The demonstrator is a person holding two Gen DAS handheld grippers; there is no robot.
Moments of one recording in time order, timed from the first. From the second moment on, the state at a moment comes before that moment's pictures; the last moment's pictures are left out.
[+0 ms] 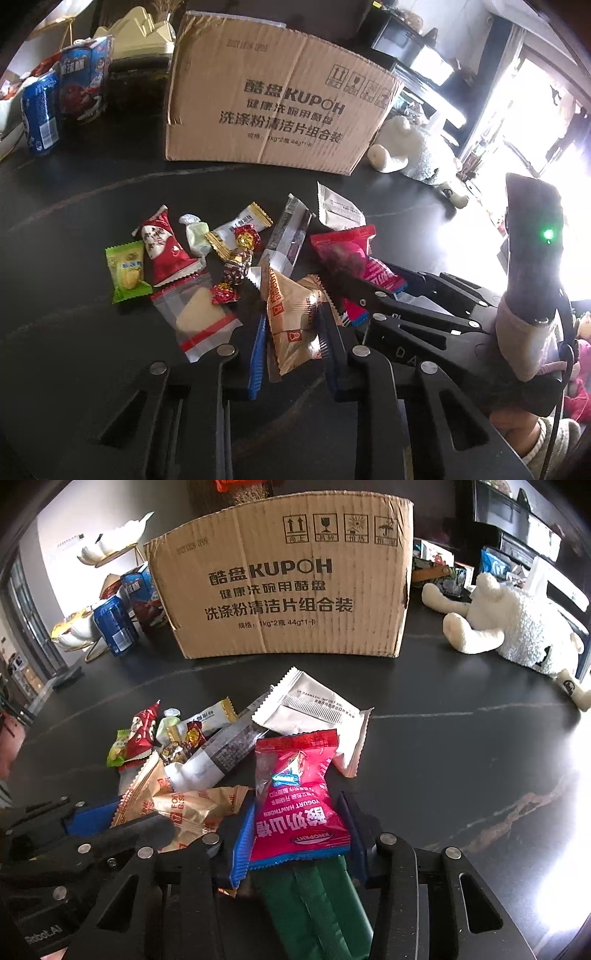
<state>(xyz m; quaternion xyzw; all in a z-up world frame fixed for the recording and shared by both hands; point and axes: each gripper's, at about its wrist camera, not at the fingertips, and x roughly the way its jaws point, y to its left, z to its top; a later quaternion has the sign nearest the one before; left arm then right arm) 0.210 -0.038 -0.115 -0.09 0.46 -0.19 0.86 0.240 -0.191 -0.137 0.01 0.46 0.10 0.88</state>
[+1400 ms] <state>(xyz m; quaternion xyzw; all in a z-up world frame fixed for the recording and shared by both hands) 0.308 -0.026 0.058 0.01 0.29 -0.13 0.95 0.314 -0.183 0.040 0.02 0.31 0.09 0.94</state>
